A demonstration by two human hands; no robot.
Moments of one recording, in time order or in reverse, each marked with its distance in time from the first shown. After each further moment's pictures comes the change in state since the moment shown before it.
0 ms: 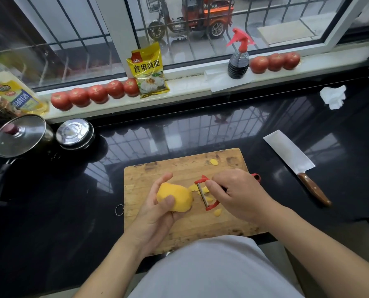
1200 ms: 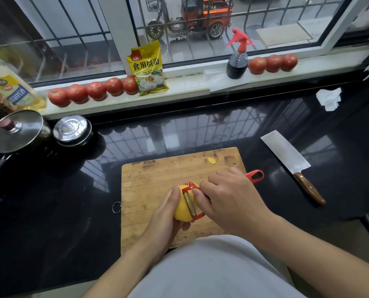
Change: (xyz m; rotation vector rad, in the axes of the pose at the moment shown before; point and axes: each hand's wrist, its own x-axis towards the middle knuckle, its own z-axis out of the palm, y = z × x) left_hand -0.007 -0.025 0.023 0.351 0.127 -0.019; right_hand -0.013 -0.033 0.009 -0.464 0.269 -0.237
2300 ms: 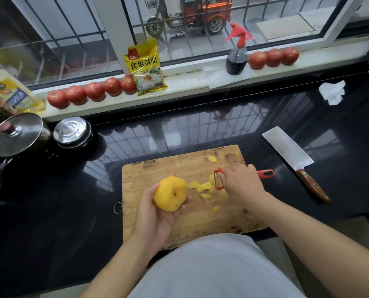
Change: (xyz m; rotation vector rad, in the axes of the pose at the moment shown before) left_hand 0.011 0.017 -0.006 -0.529 0.134 -0.084; right_hand -0.004 0.080 0.087 -0.231 -0.550 0.424
